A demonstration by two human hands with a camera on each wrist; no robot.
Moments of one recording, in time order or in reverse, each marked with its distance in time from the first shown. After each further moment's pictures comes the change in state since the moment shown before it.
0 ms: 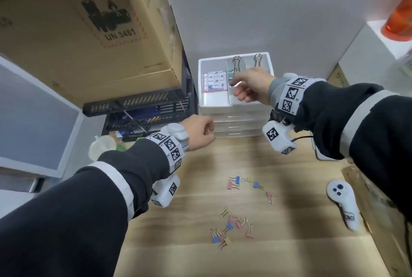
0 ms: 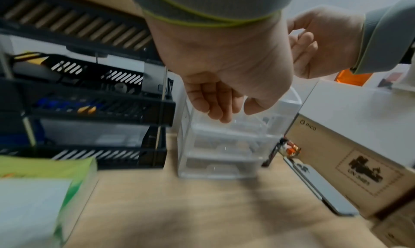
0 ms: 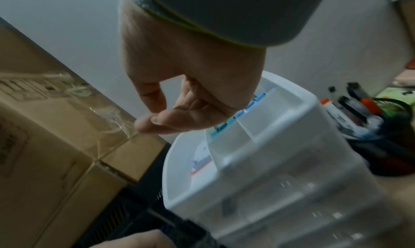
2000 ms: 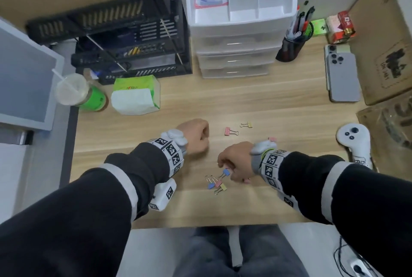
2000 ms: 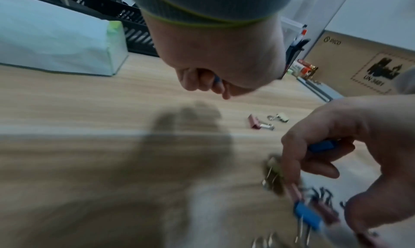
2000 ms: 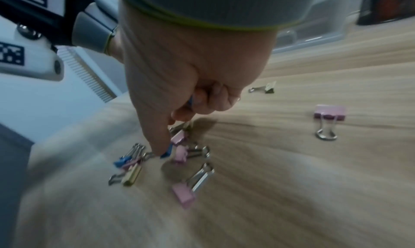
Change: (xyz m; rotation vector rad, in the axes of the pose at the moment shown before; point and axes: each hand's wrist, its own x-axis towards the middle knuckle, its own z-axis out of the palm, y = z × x) left_hand -0.070 -0.044 0.178 0.003 -0.321 -0.070; right_hand -0.084 0.299 0.115 -1.128 -0.708 -0.141
